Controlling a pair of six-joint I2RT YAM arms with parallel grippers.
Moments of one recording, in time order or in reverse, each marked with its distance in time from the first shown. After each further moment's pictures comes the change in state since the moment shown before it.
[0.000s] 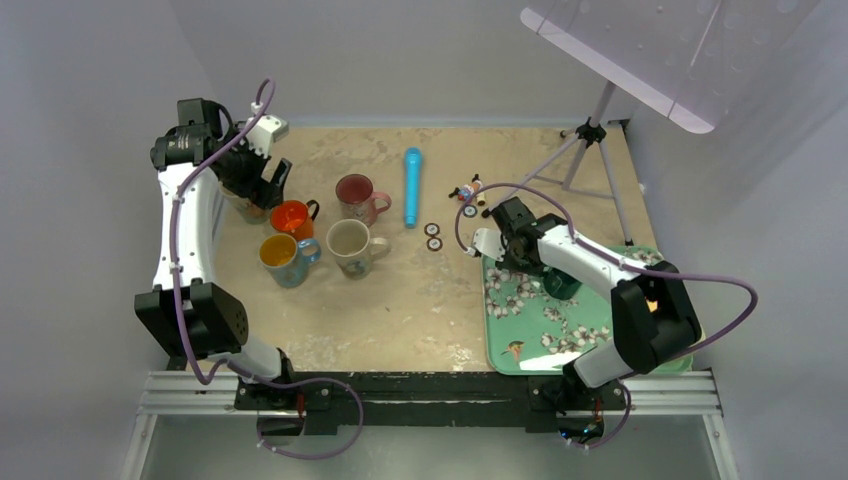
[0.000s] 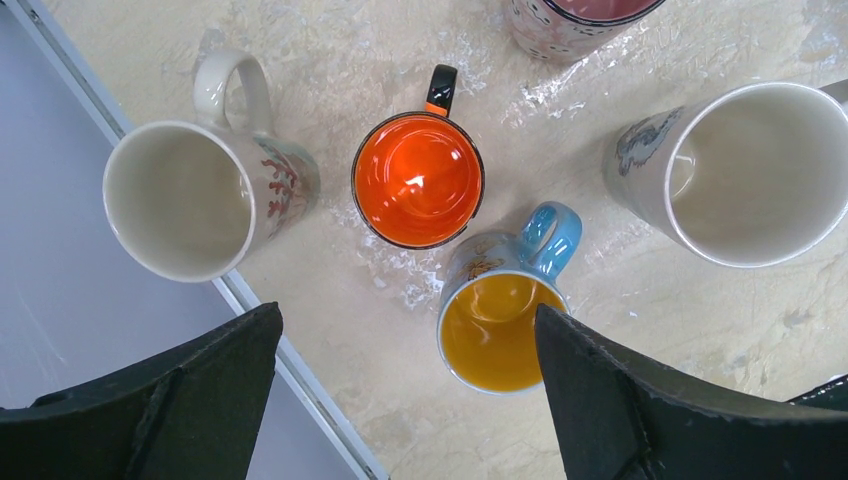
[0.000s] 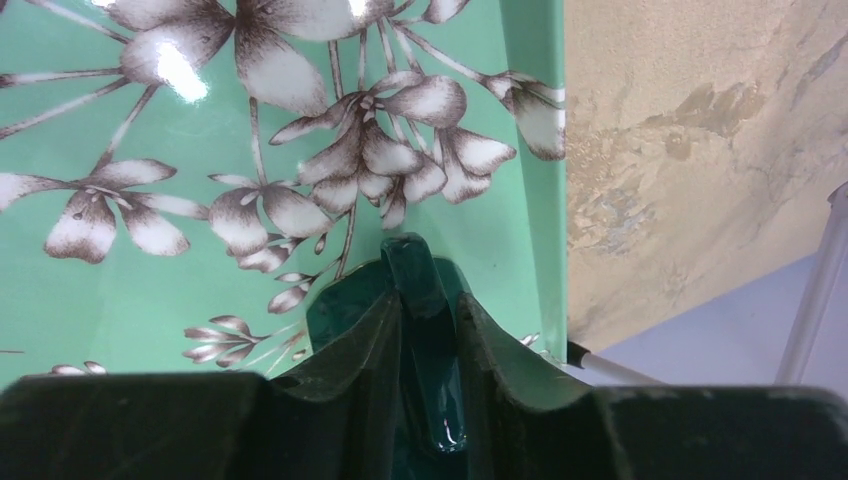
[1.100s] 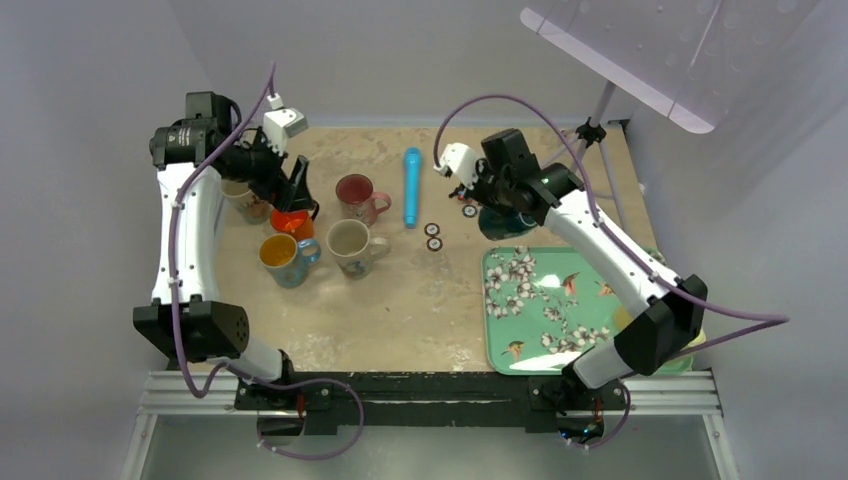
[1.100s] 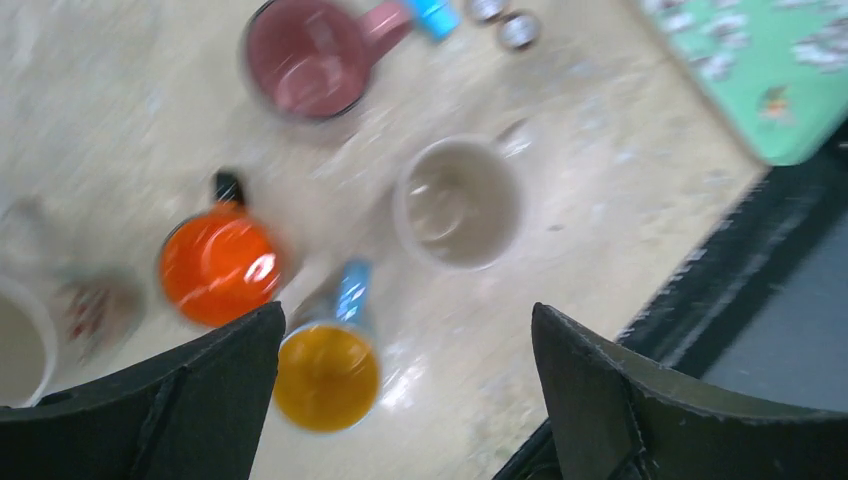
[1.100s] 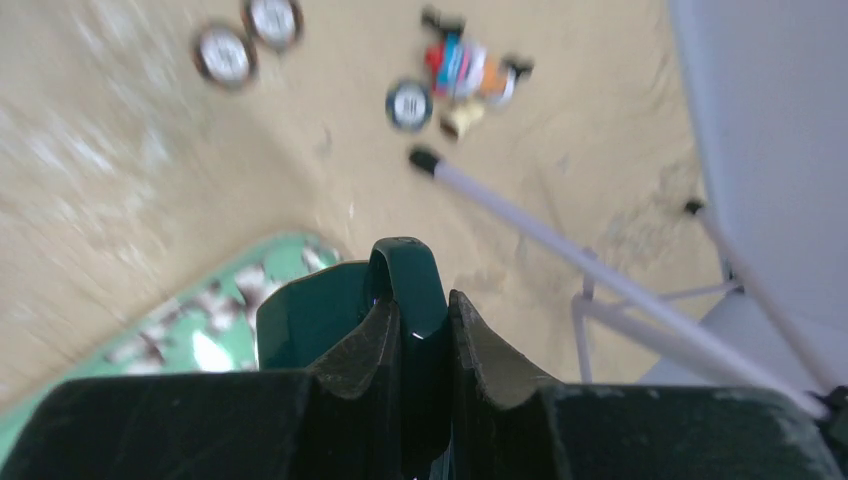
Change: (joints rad) left arm -0.064 -0.019 0.106 -0.199 0.254 -0.022; right arm 0.069 0.007 0.489 -0.068 -0.151 0.175
